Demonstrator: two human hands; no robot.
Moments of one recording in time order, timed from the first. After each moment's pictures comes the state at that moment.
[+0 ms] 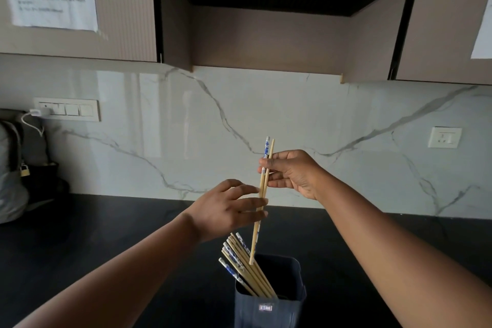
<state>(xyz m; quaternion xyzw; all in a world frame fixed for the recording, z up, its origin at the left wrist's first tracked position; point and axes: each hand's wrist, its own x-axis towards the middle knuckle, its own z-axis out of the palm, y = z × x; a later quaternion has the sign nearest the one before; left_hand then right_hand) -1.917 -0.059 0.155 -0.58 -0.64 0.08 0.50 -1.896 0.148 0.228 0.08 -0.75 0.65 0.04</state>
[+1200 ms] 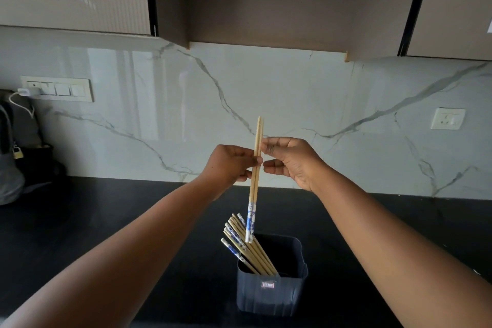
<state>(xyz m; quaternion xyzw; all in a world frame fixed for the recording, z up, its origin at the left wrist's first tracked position) -1.913 -0.029 0.193 -0.16 -0.77 -0.62 0.03 -1.896 0.133 0.209 0.04 -0.72 0.69 0.08</state>
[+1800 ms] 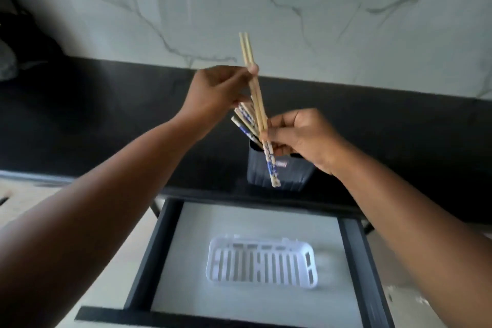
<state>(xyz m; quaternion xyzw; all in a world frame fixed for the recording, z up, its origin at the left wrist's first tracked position) -1.883 -0.060 0.084 -0.12 -0.71 -0.69 0.04 -1.829 0.119 0.061 0.04 -0.76 0.64 -0.06</state>
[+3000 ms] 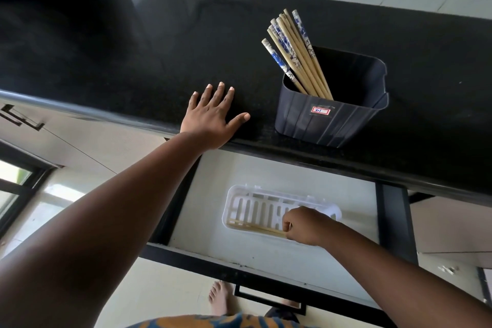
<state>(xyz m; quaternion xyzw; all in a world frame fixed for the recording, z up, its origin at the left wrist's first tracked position) -1.887 -0.118 -0.124 -0.09 -0.99 -0.06 -0.01 -1.753 0.138 -0.221 0.12 -0.90 0.13 -0.40</state>
